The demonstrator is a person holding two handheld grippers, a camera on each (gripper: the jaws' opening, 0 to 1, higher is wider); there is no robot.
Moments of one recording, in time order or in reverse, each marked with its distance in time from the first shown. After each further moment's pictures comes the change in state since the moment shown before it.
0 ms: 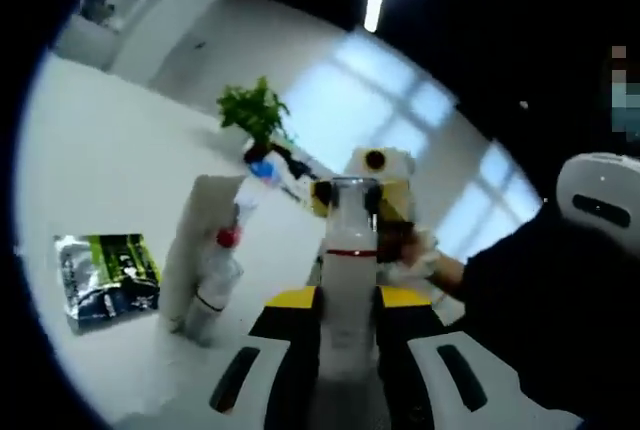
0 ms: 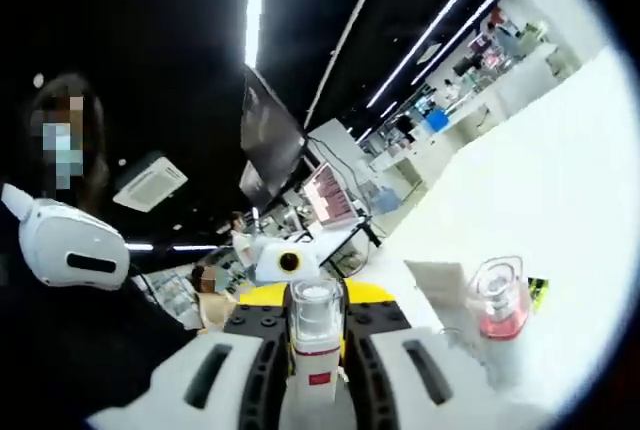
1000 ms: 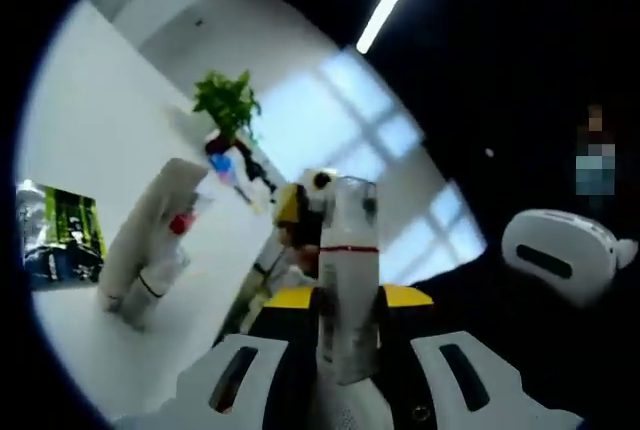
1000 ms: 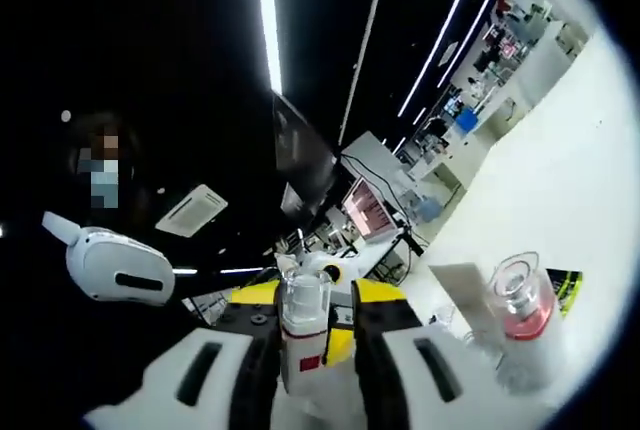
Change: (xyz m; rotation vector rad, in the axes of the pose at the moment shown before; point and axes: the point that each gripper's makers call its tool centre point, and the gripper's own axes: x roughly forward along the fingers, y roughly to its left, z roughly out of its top) left arm -0.006 -0.038 0.010 -0.285 -0.050 -0.337; right arm -0.016 0.016 0.009 0.191 -0.096 0.299
